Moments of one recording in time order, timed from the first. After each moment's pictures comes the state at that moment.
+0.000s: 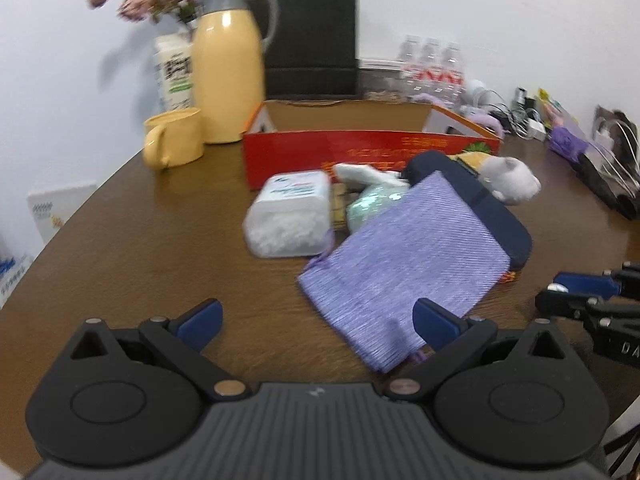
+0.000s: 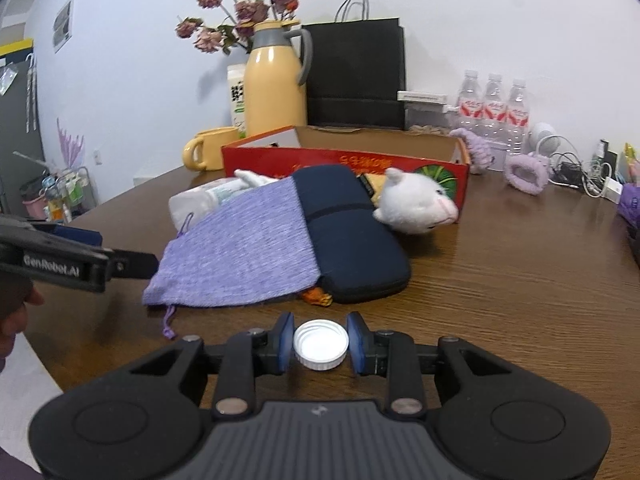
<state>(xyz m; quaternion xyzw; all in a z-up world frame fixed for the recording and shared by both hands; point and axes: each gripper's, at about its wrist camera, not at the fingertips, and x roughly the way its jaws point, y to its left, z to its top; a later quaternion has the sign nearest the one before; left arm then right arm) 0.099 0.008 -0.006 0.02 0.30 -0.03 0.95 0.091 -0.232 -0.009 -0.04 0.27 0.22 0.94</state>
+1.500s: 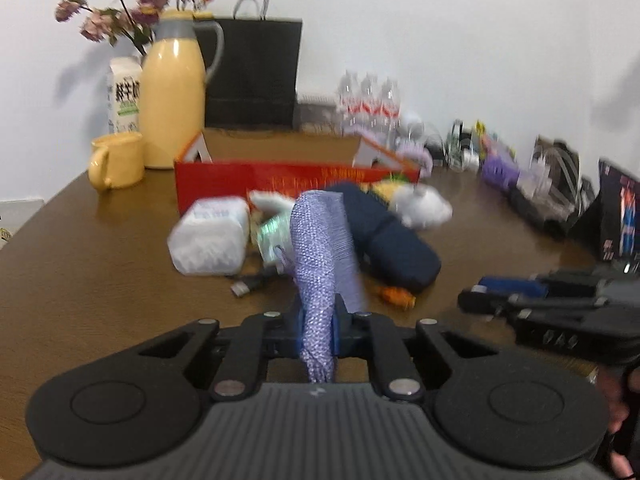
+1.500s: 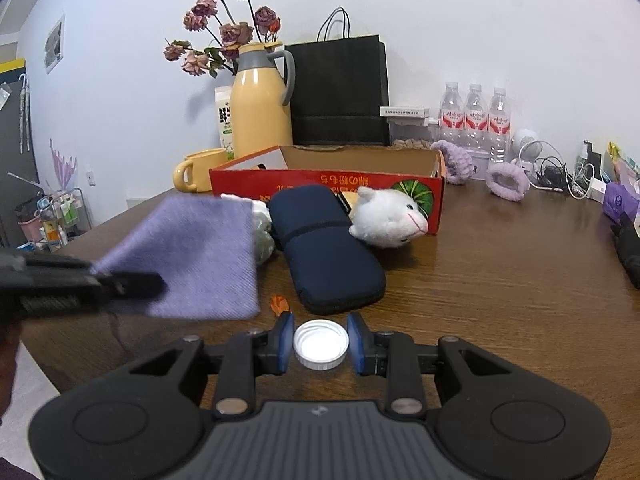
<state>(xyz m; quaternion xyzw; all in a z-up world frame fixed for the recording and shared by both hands) 0.066 -0.009 0.009 -0.03 0.25 -0.11 0.96 0.084 -0.248 0.000 -0.02 0.25 0.21 0.95</state>
